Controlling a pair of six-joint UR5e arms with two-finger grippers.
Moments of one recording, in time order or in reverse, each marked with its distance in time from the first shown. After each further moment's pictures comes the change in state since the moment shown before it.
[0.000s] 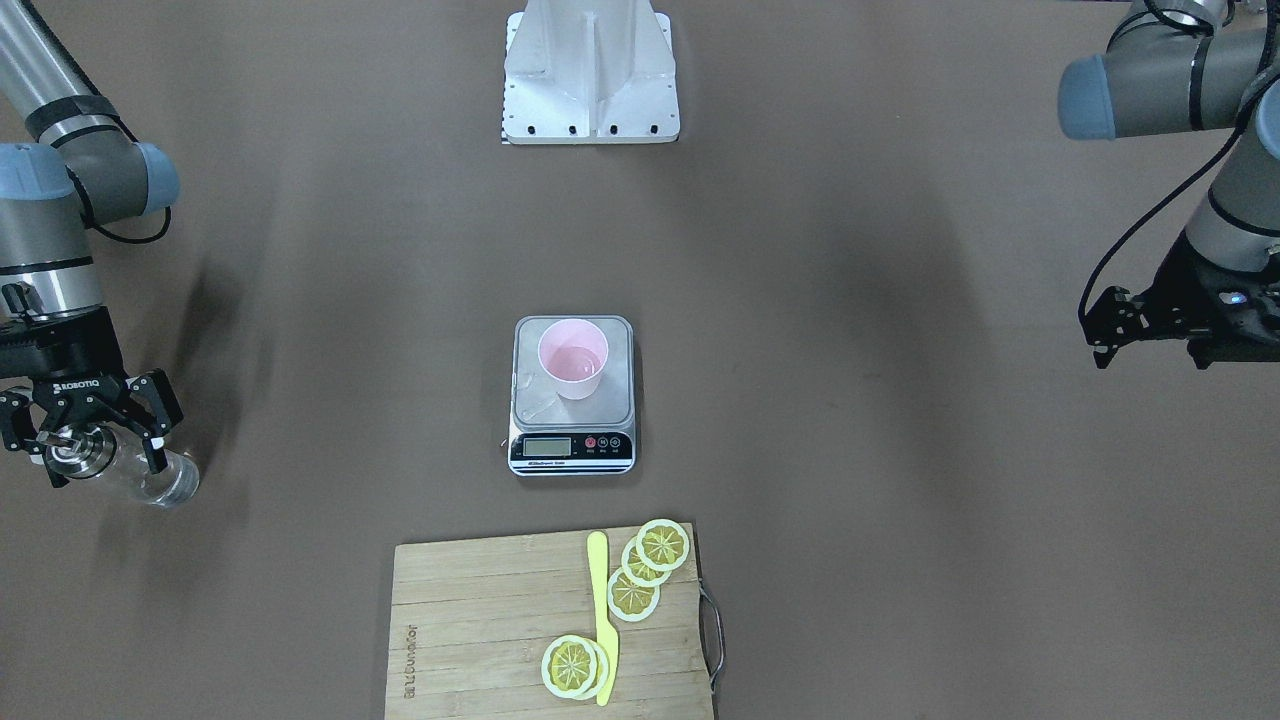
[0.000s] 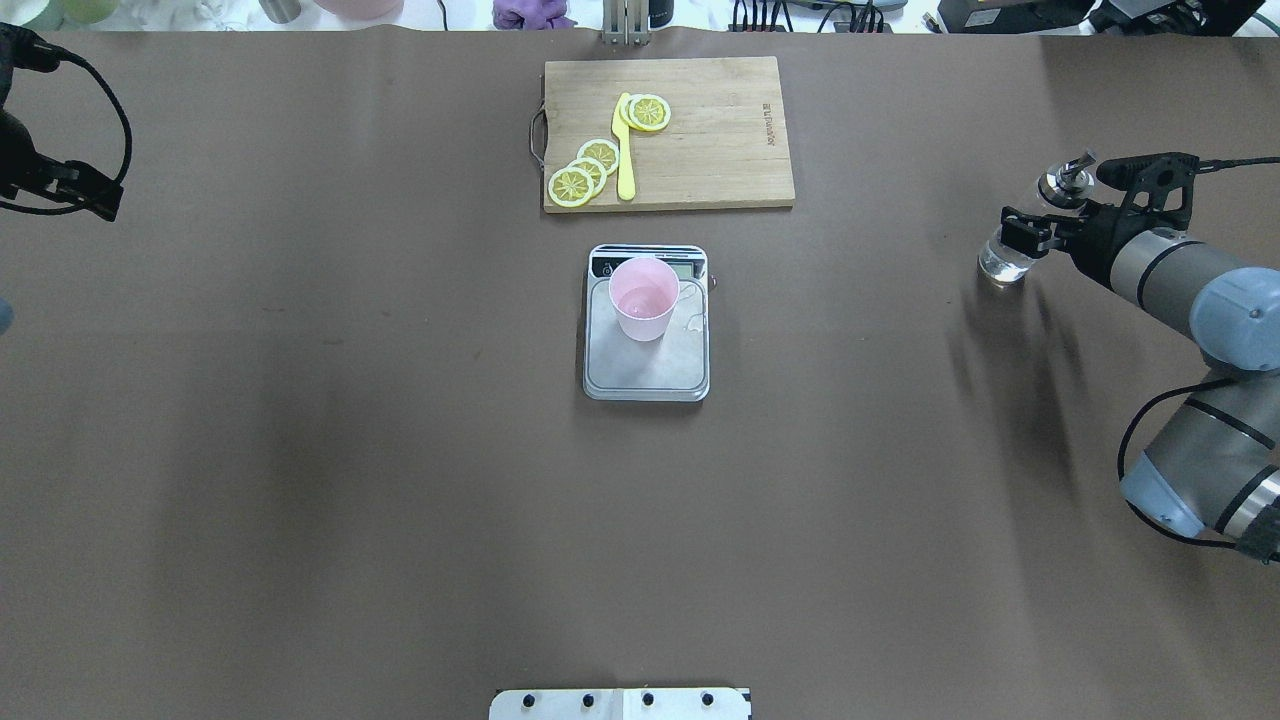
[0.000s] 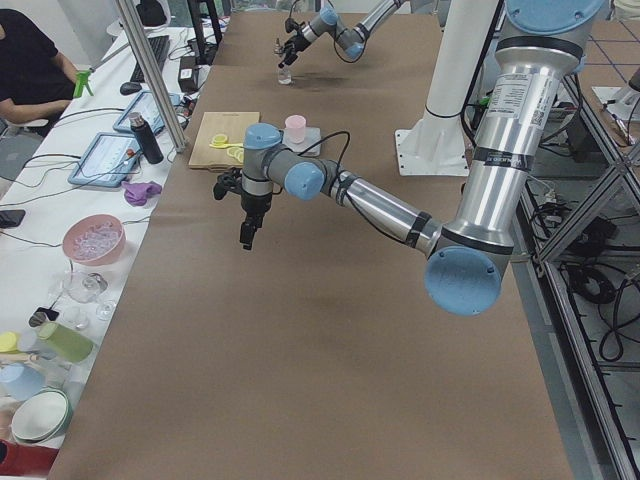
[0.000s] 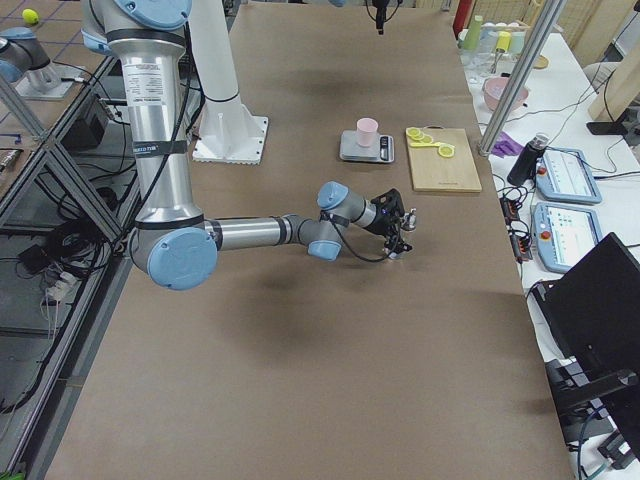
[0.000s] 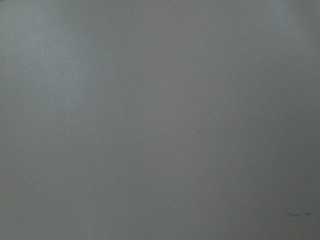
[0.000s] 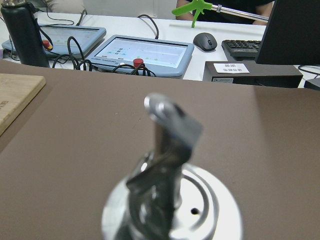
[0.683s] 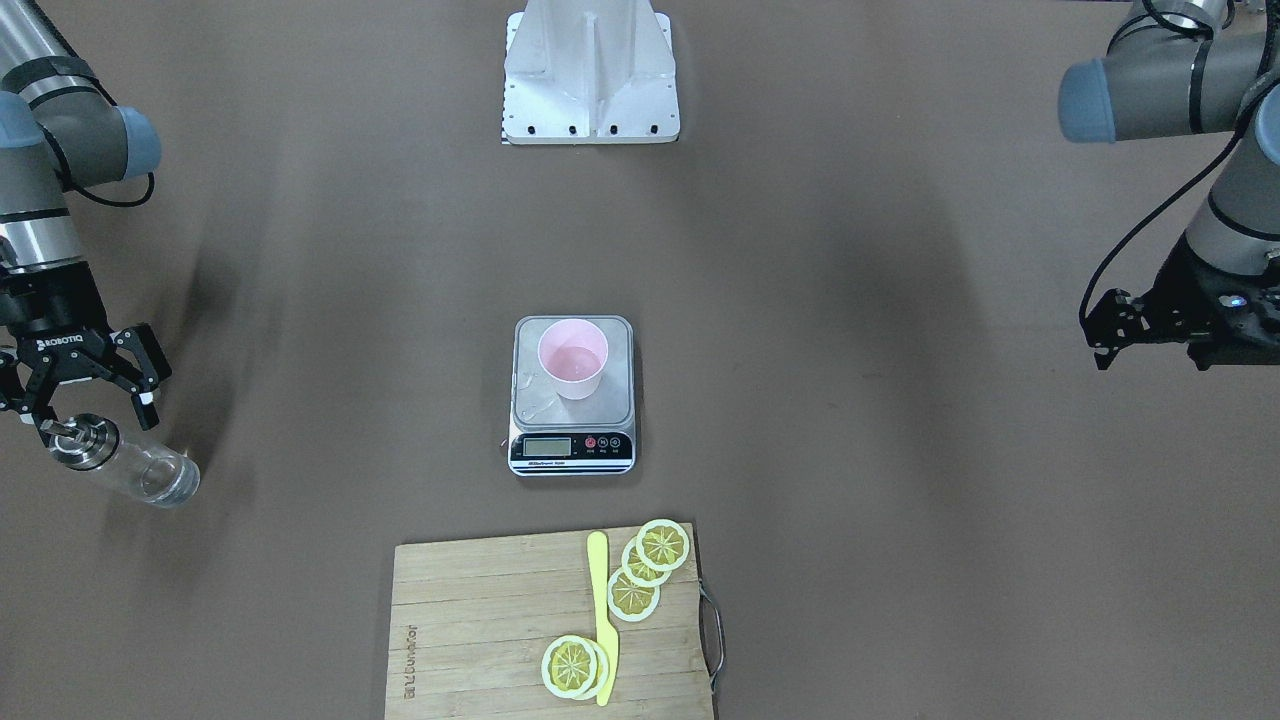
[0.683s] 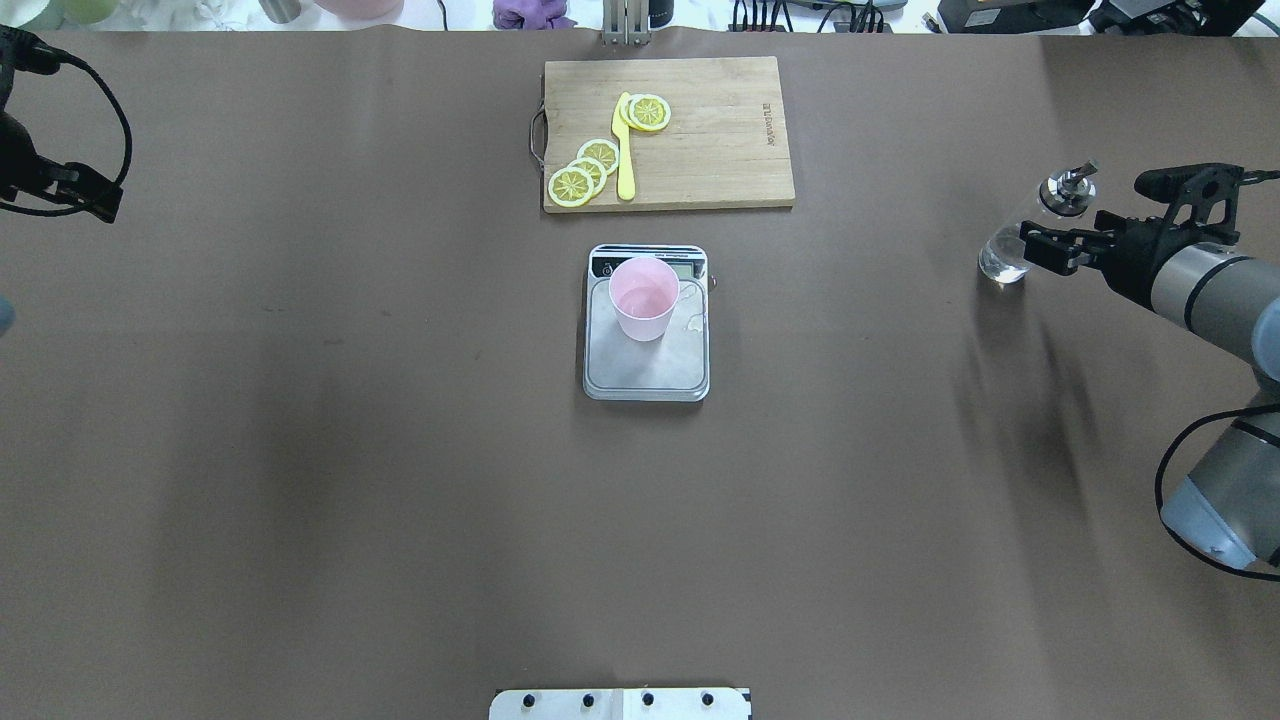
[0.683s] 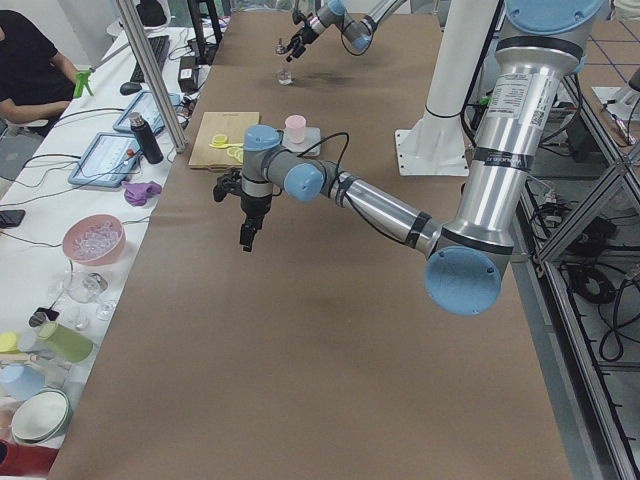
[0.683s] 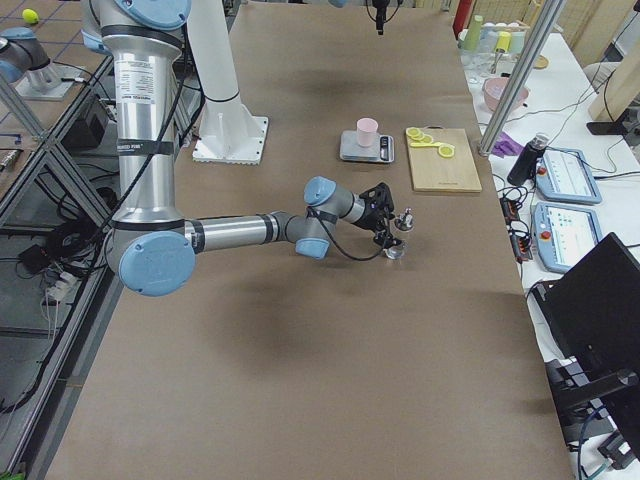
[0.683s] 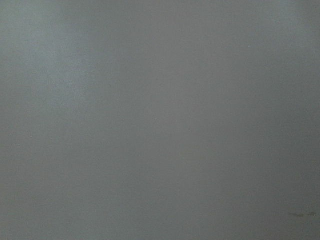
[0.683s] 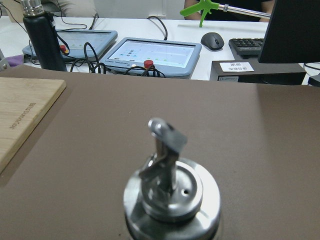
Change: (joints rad) left arm 0.001 0.000 0.009 0.000 0.001 0.001; right arm 0.001 -0.106 0.147 0.000 0.065 0.013
